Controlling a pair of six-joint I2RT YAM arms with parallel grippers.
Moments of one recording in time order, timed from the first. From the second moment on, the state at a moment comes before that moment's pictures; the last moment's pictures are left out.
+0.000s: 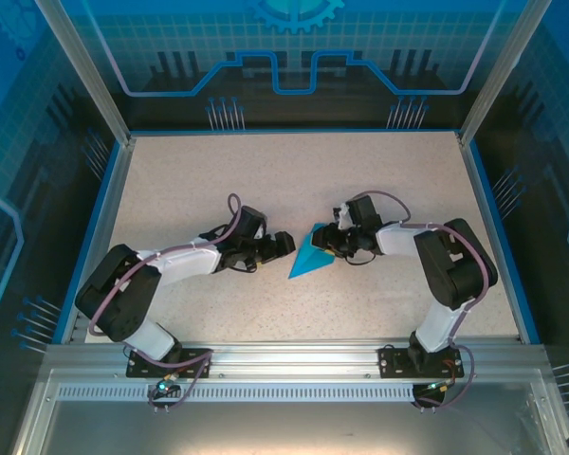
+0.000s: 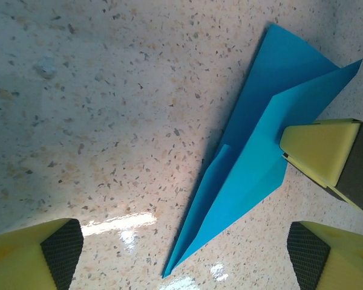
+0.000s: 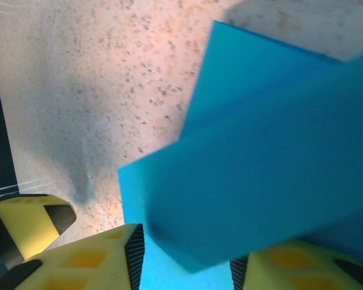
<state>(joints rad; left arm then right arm) -0.57 1.55 0.76 -0.10 0.25 -0.92 0.38 1.76 0.81 0.02 -0.57 0.72</state>
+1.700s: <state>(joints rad) -0.42 1.44 0.65 0.49 0.83 -1.03 0.34 1.59 0.92 0.24 -1.03 0.80</state>
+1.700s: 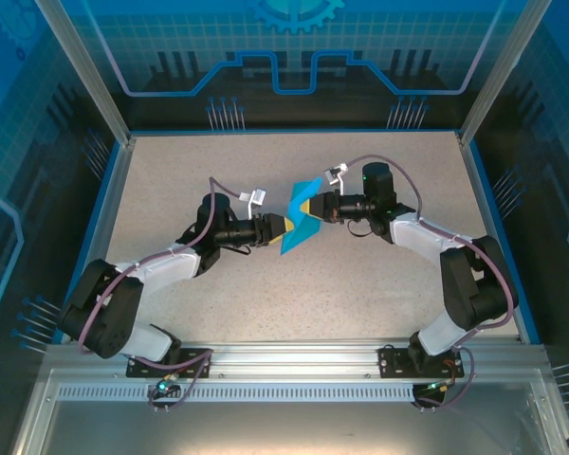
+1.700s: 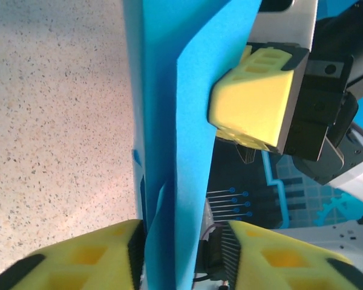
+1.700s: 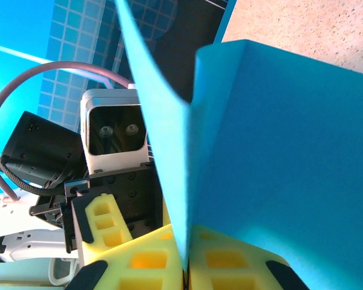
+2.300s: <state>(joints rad) -0.42 1.40 0.68 0.24 0.72 -0.87 0.28 1.49 0.93 -0.04 -0.86 0.67</state>
